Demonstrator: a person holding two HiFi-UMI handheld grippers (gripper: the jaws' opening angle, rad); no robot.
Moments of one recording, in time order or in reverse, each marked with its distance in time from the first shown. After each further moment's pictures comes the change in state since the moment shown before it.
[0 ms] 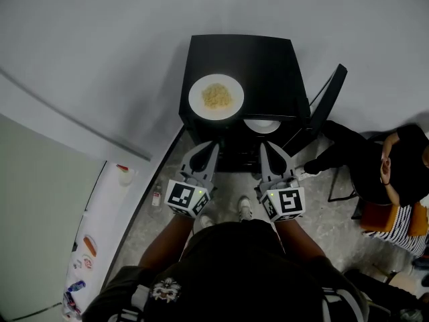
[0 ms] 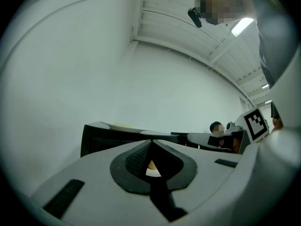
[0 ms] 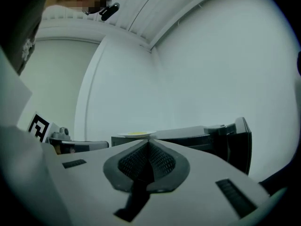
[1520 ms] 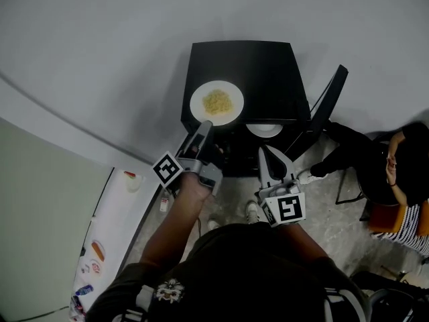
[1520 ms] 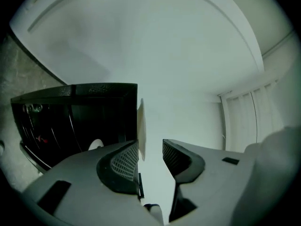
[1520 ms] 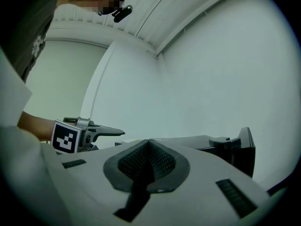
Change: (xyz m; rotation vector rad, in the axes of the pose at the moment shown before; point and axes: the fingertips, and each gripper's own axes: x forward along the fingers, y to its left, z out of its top) left arm 0.036 0.053 0.029 -1.411 -0.217 -0.014; right arm -0.001 0.013 0.022 -0.061 -0.067 0.040
